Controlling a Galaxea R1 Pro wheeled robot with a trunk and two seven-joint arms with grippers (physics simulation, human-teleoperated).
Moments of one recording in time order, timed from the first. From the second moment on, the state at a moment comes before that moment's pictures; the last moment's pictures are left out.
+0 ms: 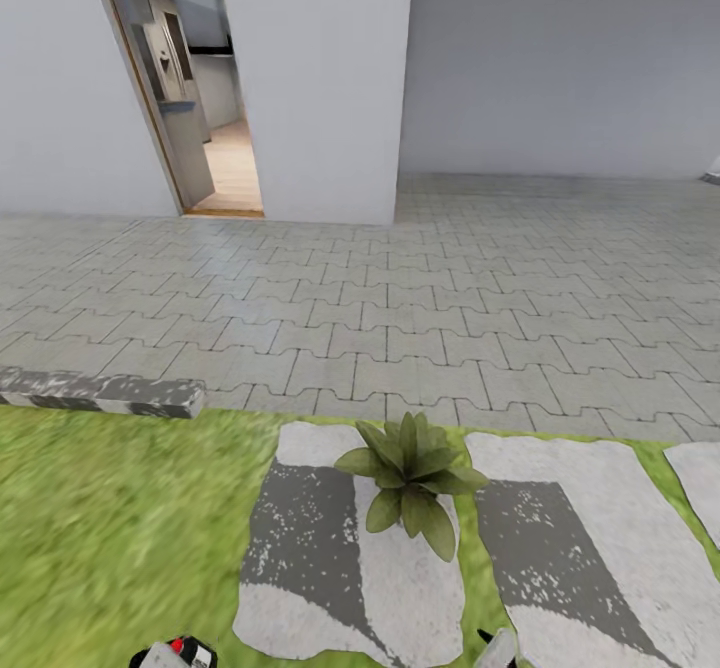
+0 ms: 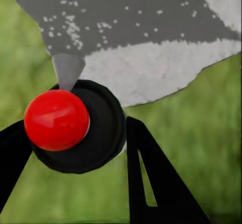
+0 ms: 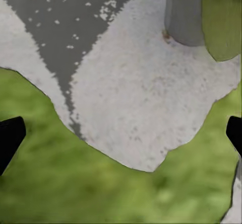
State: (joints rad) left arm -0.23 0.24 0.13 -0.42 -0.29 -0.37 -0.53; right arm -0.10 -0.04 0.00 -0.62 0.48 -0.45 0.23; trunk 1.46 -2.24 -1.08
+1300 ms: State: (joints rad) left arm -0.46 0.25 0.15 -0.46 -0.64 -0.27 -0.82; right arm -0.31 -0.05 0.00 -0.66 0.57 -0.45 0.58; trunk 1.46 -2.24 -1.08
